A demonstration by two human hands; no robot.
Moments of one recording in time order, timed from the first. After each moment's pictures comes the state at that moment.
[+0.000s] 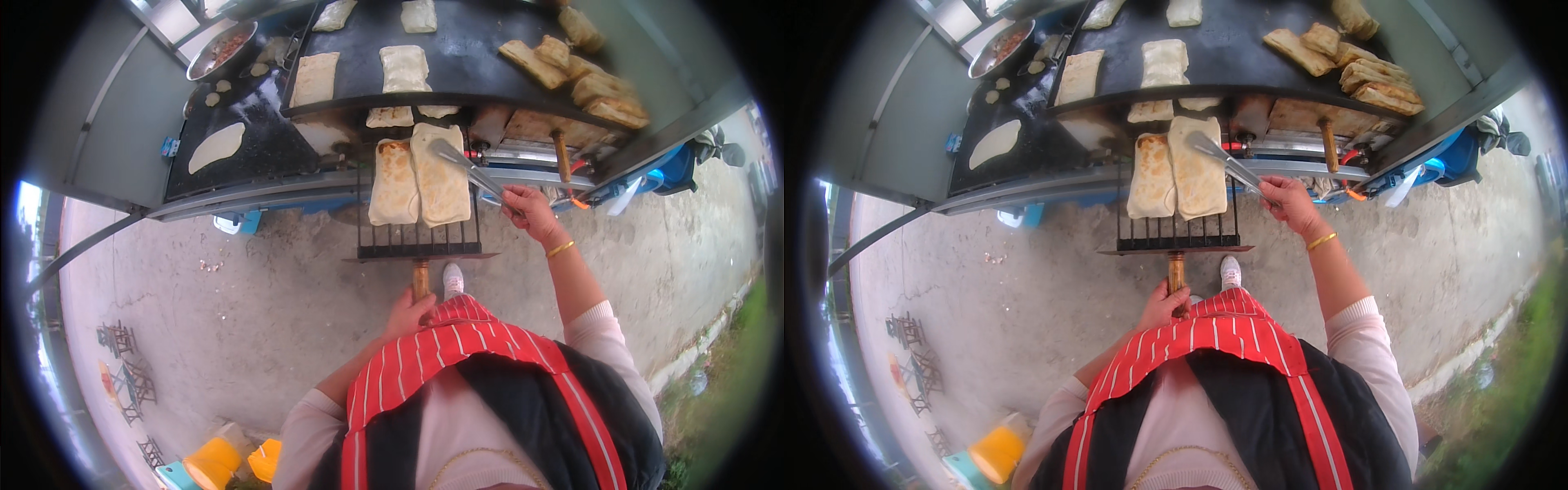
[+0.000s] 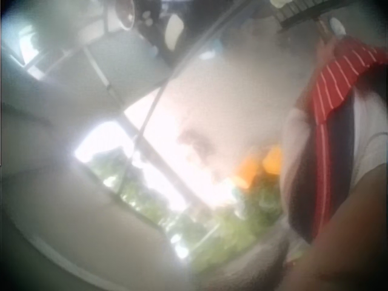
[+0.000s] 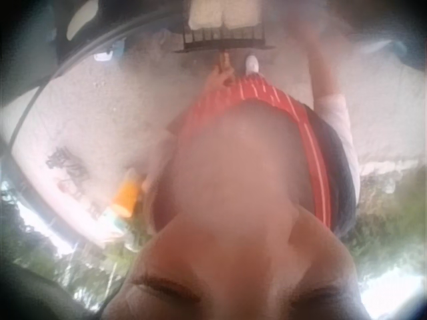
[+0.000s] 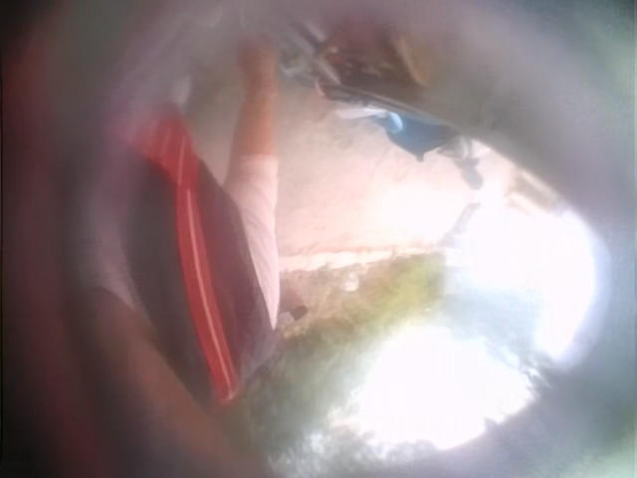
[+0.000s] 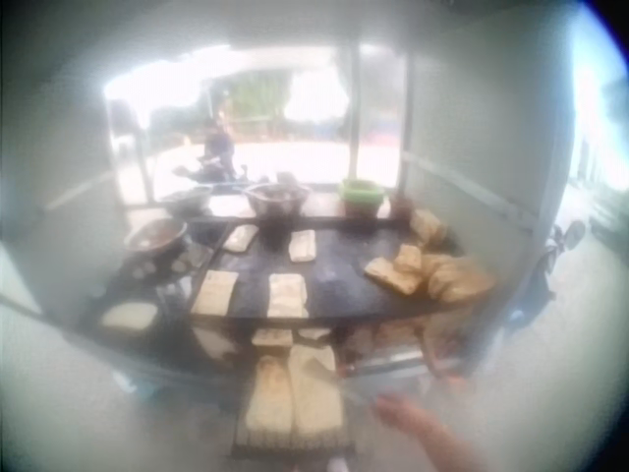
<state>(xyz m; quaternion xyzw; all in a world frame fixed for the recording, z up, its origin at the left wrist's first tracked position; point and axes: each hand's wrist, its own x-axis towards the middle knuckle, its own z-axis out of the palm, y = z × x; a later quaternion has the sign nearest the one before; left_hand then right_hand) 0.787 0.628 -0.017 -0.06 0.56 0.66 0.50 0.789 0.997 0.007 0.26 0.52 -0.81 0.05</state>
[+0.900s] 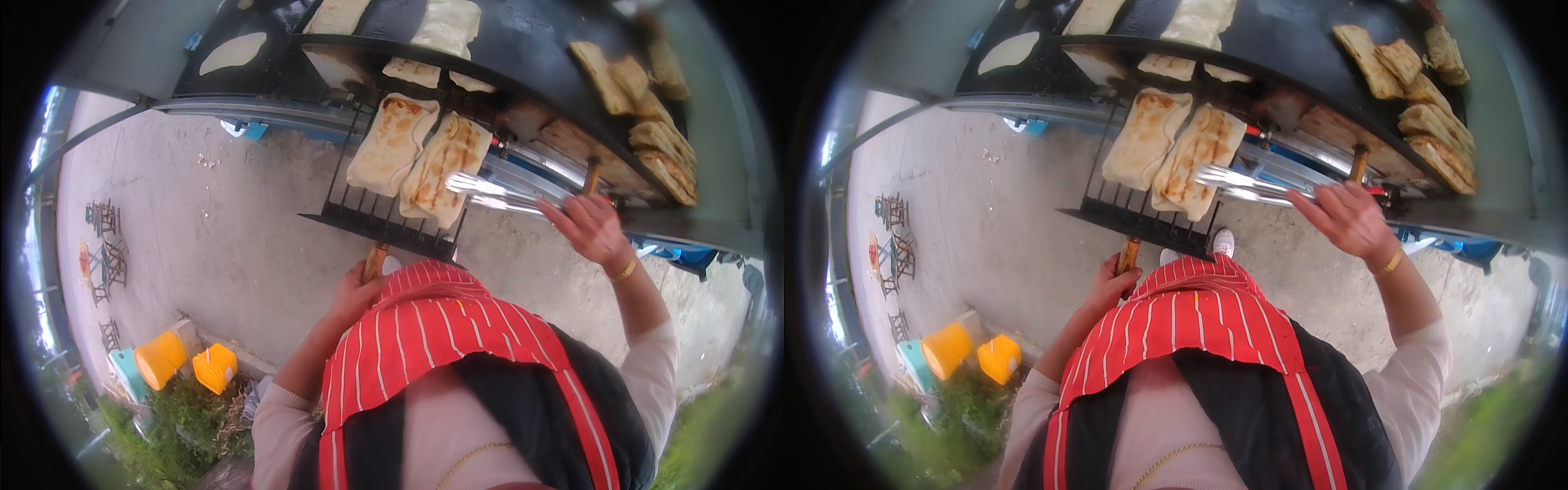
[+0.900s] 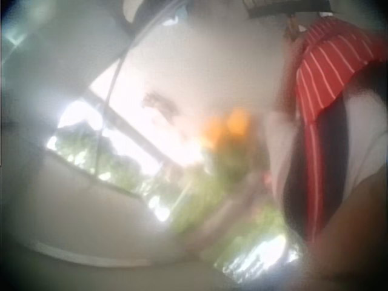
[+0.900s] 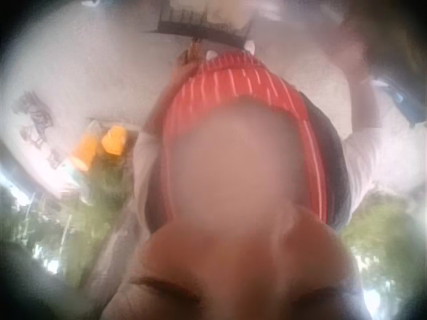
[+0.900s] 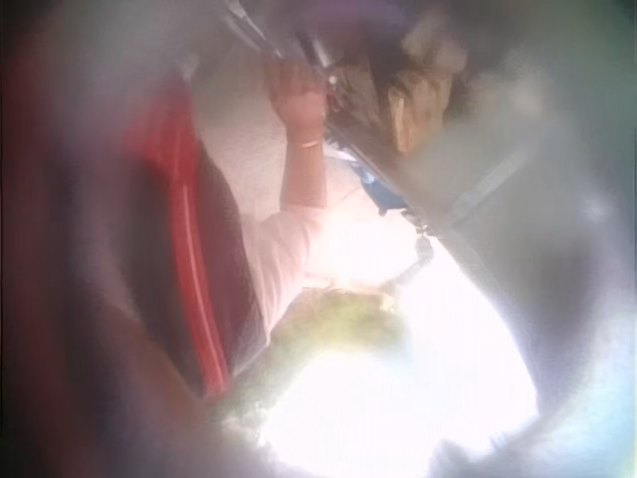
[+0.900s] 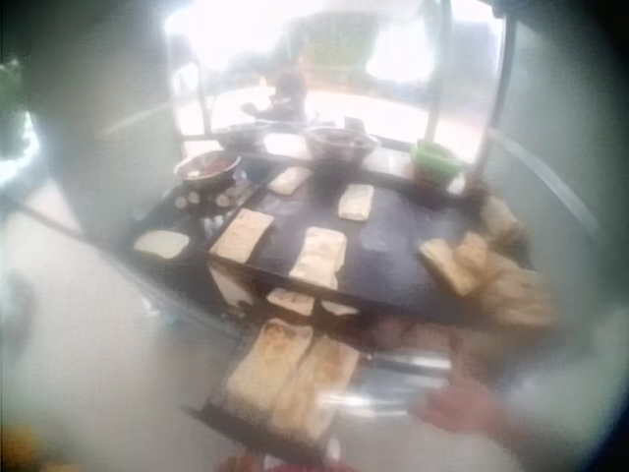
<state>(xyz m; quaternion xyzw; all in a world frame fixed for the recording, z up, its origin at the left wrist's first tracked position) 0.803 0.649 0.018 -0.13 0.71 0.60 0.34 0.776 1.101 0.108 -0.38 0.91 0.05 -0.18</state>
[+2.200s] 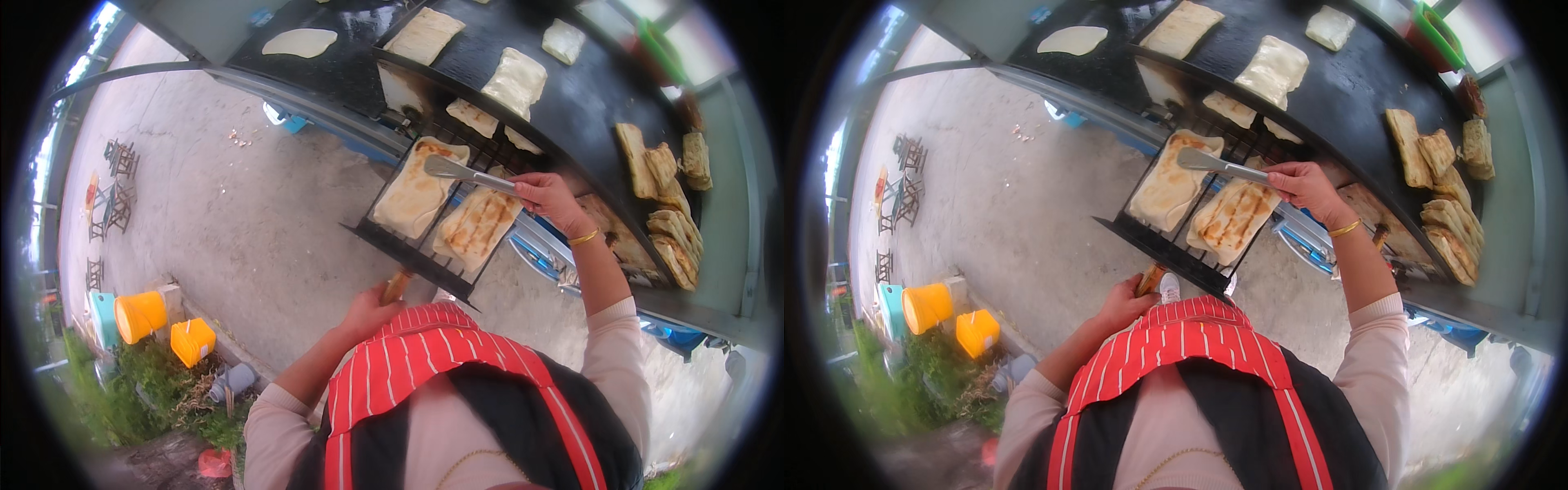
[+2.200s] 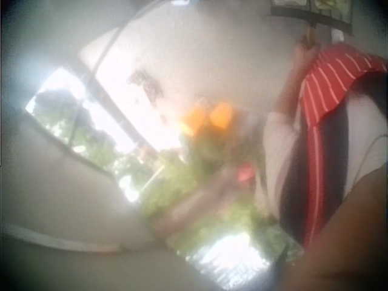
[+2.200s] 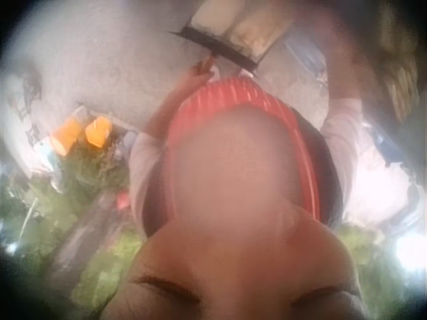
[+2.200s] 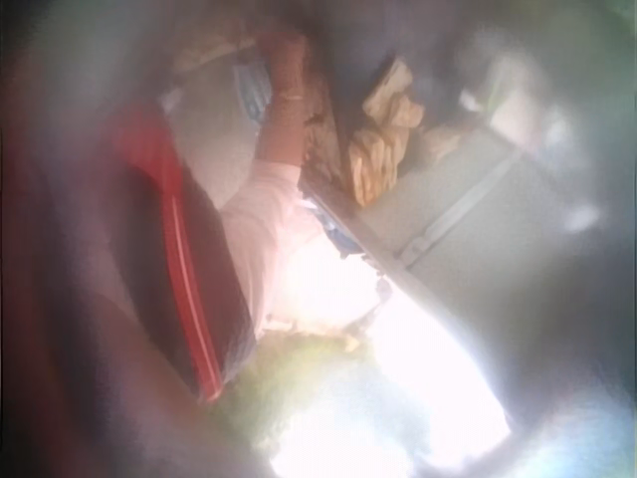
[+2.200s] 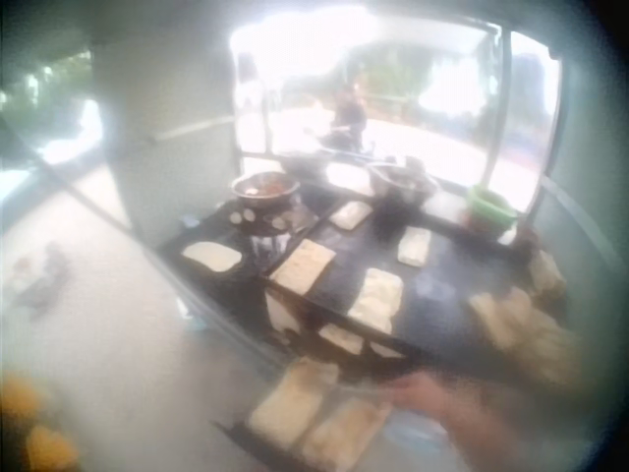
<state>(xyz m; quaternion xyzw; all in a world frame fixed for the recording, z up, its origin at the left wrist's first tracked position) 0.799 0.654 0.028 -0.11 0.82 0.45 0.33 0.612 1.038 0.050 0.03 0.69 -0.67 0.29</state>
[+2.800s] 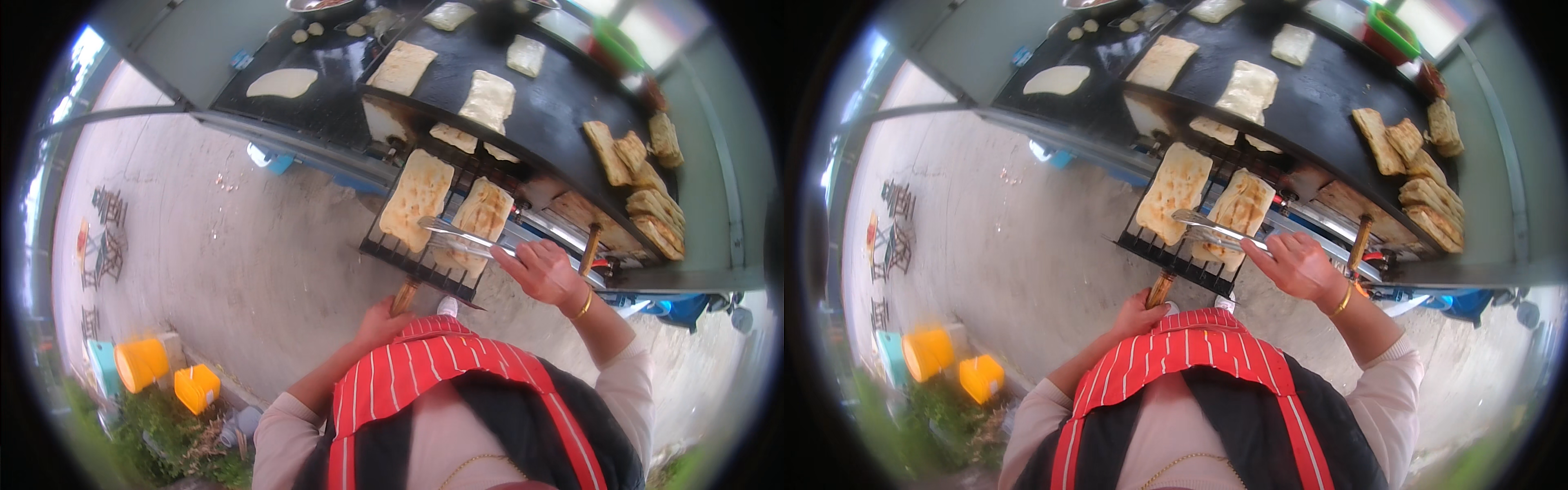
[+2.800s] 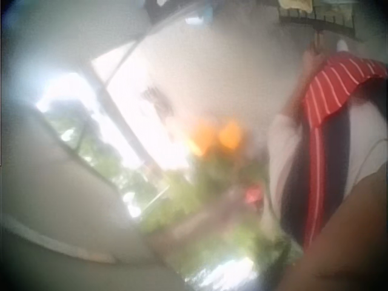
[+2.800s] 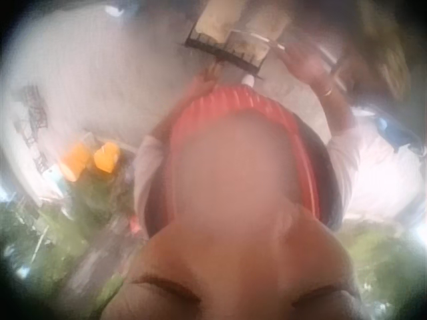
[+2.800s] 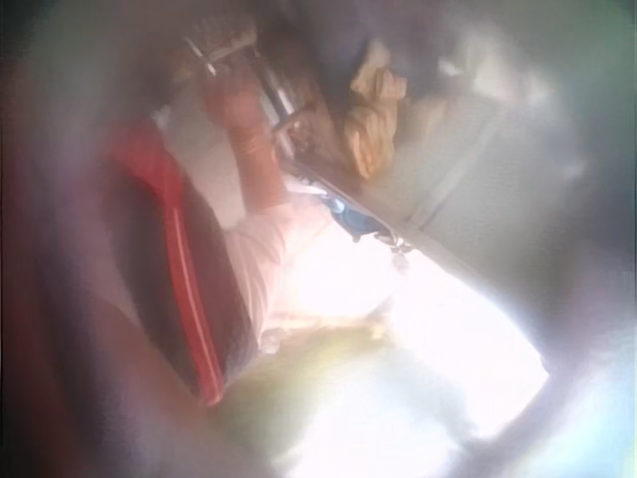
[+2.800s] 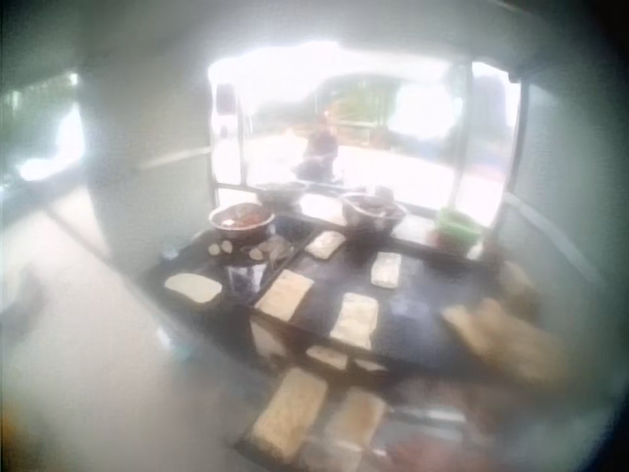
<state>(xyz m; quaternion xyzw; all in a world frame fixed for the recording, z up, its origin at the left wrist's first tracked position) 0.788 0.641 0.002 -0.03 0.84 0.44 0.33 0.734 0.995 0.122 -0.40 0.89 -0.05 -0.21</state>
